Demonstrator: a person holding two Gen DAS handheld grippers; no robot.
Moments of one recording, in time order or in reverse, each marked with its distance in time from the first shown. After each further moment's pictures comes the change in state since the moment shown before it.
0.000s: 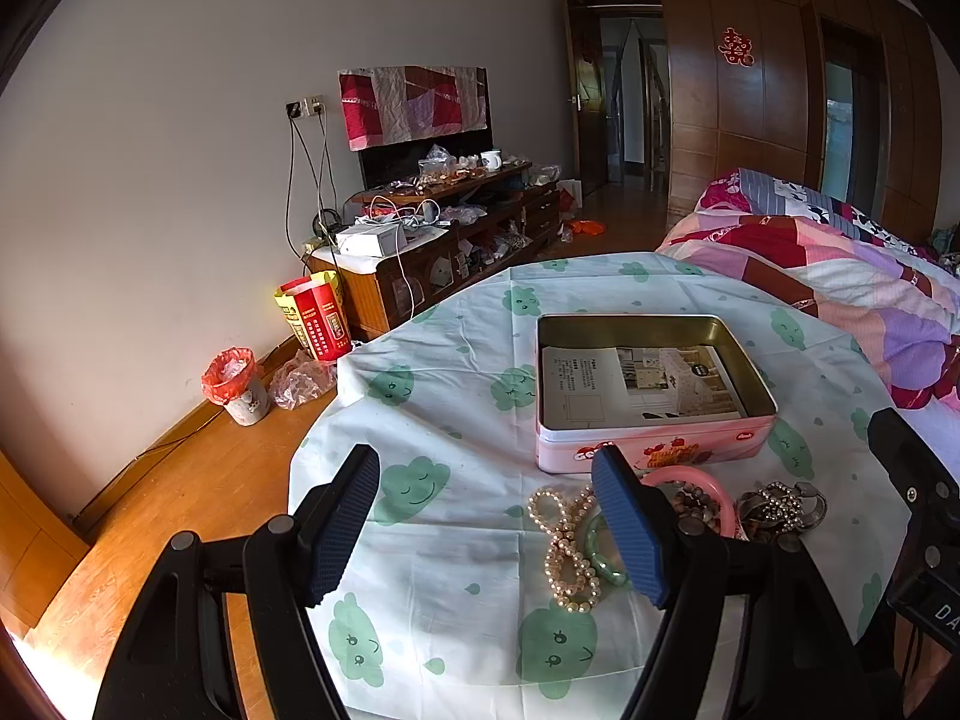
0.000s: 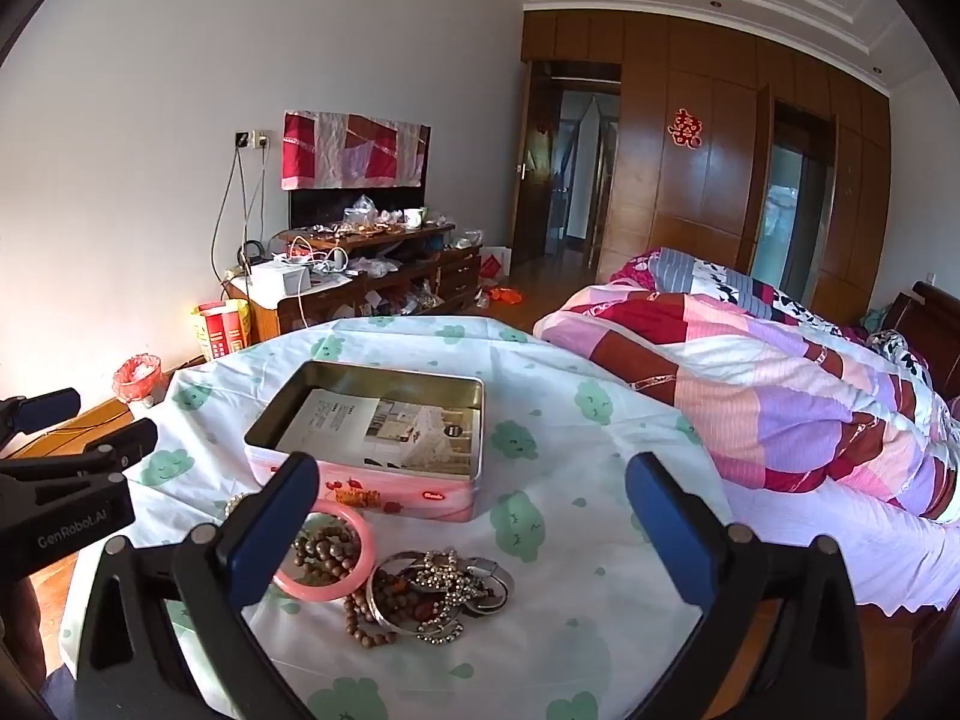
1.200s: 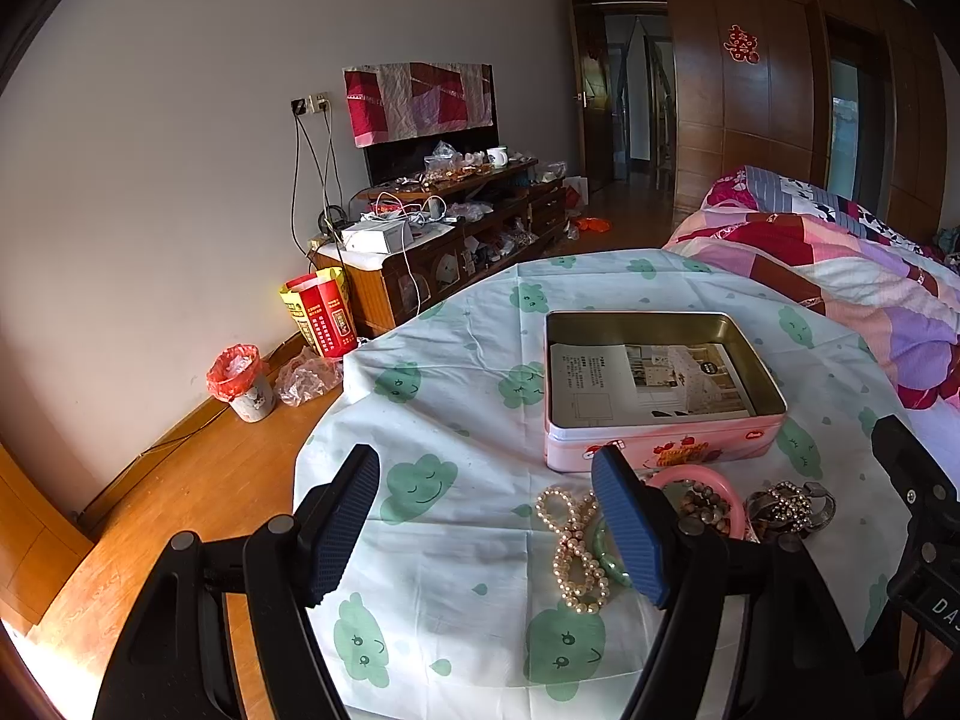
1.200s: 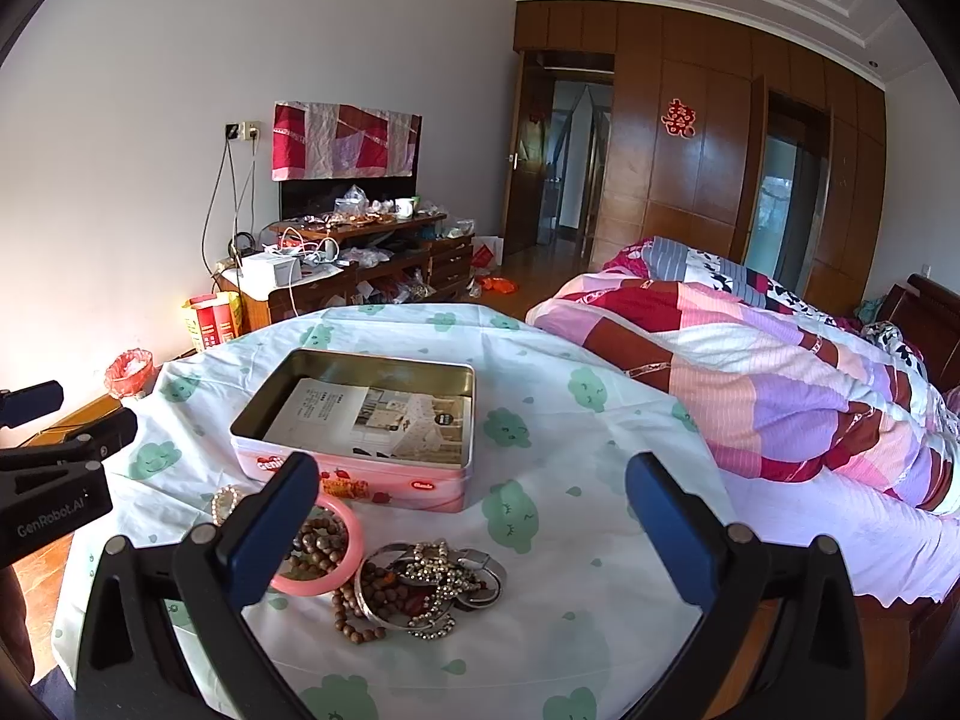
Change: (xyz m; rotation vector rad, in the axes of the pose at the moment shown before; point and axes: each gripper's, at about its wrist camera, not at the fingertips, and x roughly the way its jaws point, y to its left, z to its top) left arm 0.003 0.004 0.000 -0.001 0.004 0.023; right arm 0.008 -0.007 -0.009 0.000 0.016 -0.005
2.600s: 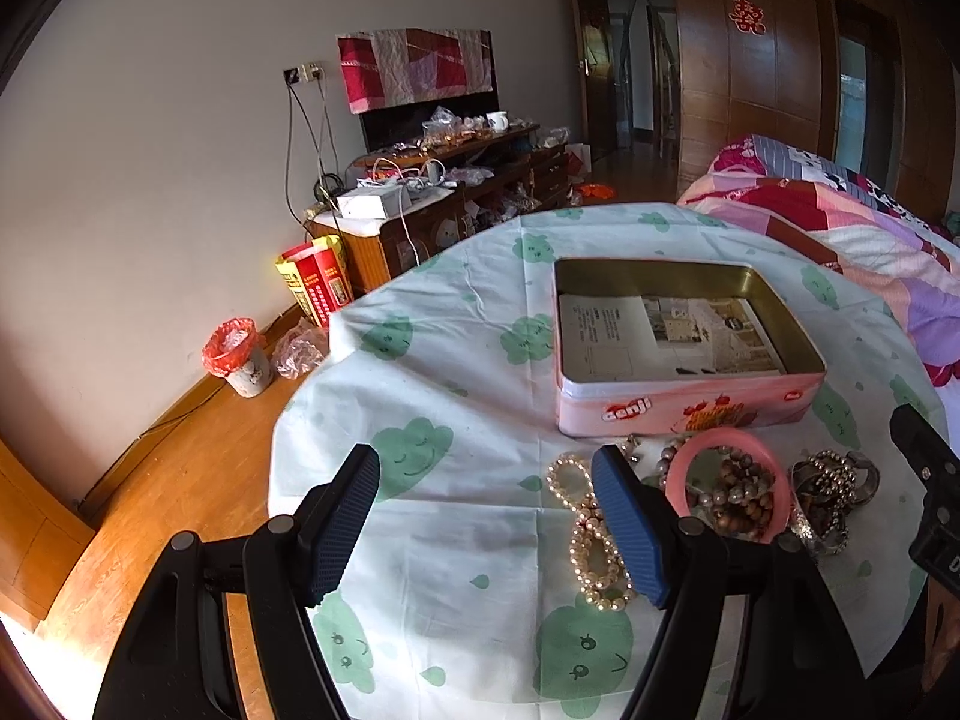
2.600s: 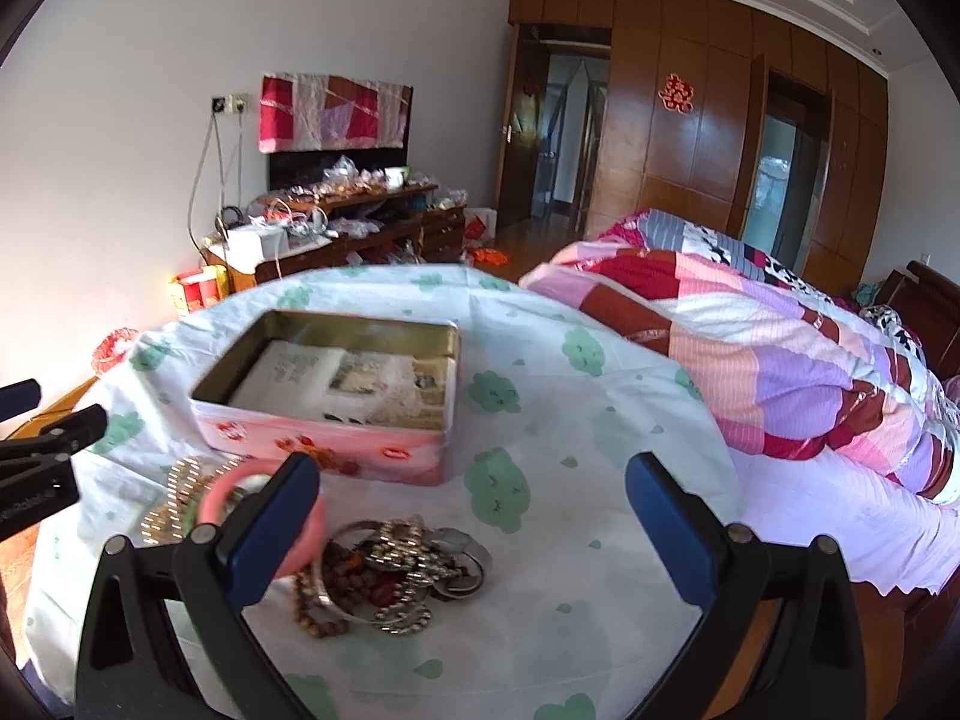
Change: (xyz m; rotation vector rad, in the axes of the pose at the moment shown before) left arm 0.047 -0.003 -0.020 0.019 0.088 0.003; right arm 0.034 -0.011 -0.021 0.000 0.088 -0.030
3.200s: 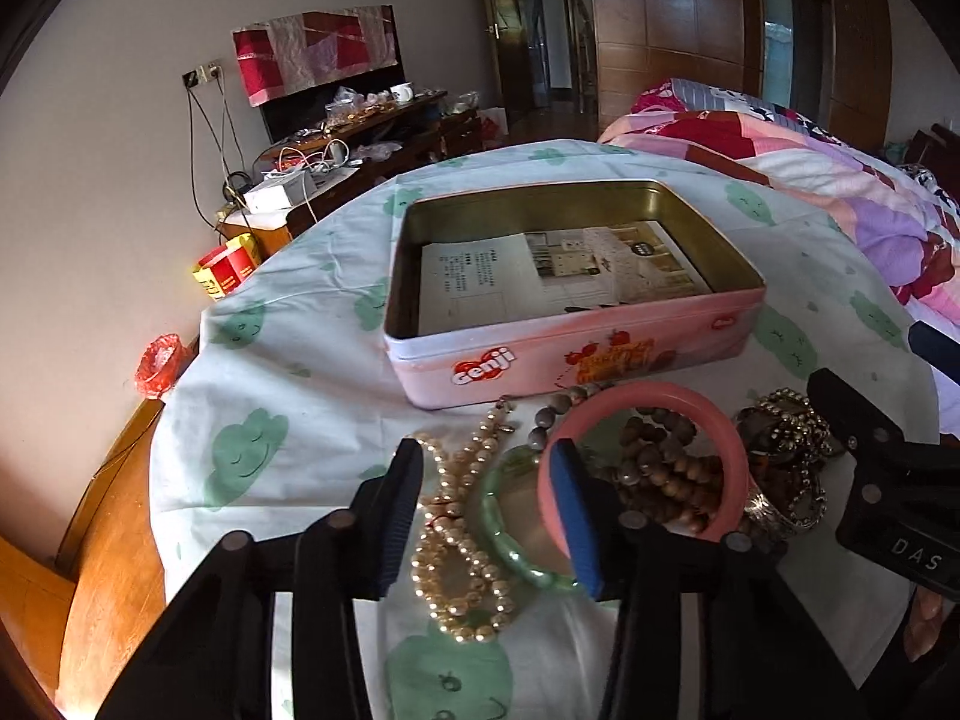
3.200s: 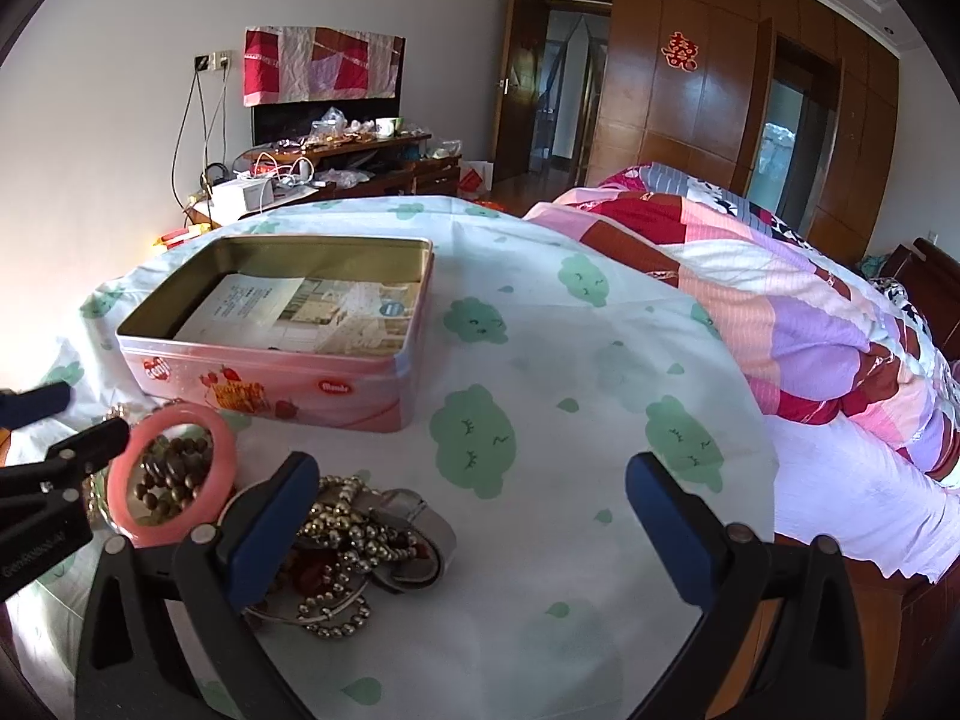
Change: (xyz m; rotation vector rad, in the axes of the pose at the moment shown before) left arm 0.038 -0.062 -0.011 0.146 0.067 -0.145; right arm 0.040 -0.010 -0.022 0.007 0.100 0.006
